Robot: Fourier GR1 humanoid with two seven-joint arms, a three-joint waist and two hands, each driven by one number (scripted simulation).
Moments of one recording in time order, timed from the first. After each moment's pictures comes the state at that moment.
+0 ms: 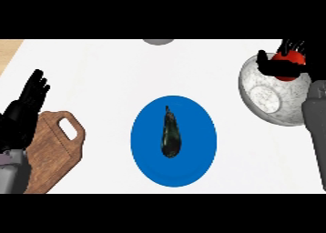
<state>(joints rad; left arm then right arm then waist) -0.16 0.30 0.11 -1.54 0.03 0.07 0.13 -0.64 -0.36 -0.08 -1.42 0.79 0.02 0.42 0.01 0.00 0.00</state>
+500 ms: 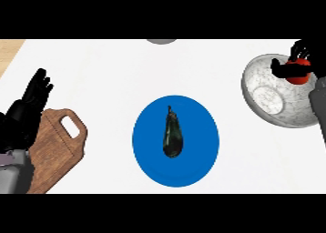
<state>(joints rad) -0.16 0.28 0.10 -1.57 0.01 0.07 0.16 -0.72 -0.45 -0.15 -0.96 0.82 -0.02 0.25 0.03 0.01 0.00</state>
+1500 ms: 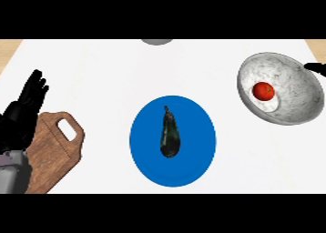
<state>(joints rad) -0.15 0.28 0.13 -1.55 0.00 0.07 0.14 -0.79 -0.54 -0.63 -0.61 0.30 0.10 -0.17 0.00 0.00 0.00</state>
